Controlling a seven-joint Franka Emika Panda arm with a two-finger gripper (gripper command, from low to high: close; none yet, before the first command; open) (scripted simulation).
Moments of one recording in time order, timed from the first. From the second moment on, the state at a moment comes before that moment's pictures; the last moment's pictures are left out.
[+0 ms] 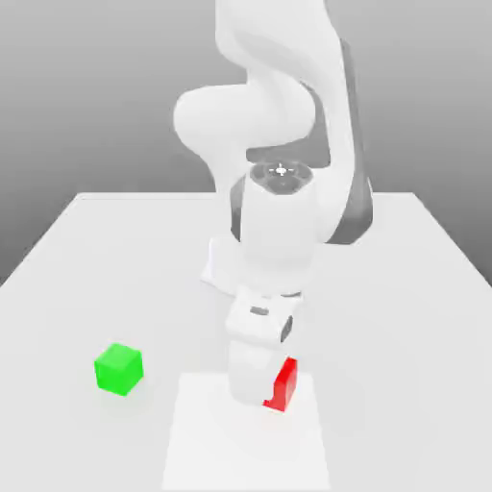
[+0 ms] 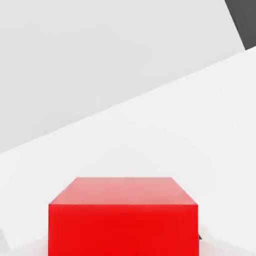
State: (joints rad) arm 0.34 0.08 -0.22 -2.79 0.06 2.88 -0.33
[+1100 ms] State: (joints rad) arm 0.15 -0.14 -0.50 -2.83 -0.12 2.70 -1.51
